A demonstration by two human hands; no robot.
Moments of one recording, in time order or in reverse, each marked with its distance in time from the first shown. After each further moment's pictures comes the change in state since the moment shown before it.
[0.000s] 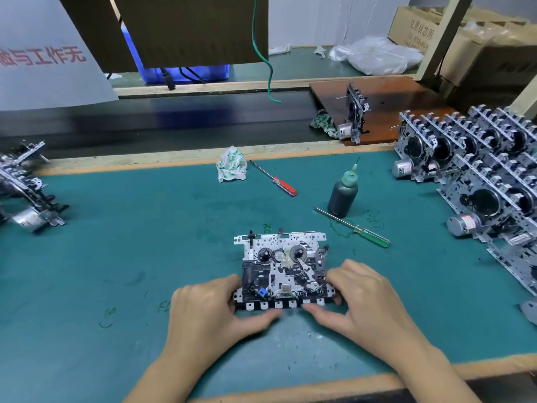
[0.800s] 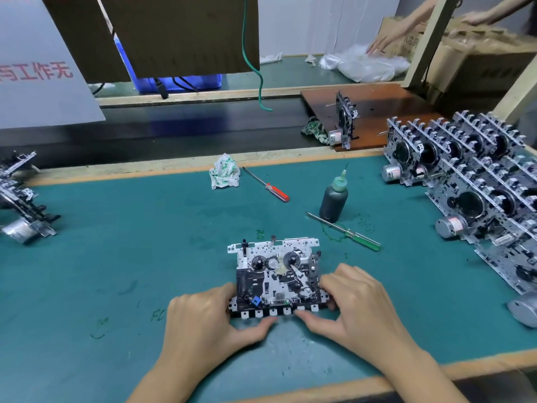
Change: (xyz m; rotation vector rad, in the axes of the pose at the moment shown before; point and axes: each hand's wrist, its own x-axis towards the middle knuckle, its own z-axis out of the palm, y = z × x) left_hand -0.001 0.006 0.002 0.015 0.033 0.033; right_hand -0.001 -0.002 0.001 -0.065 0.062 -0.007
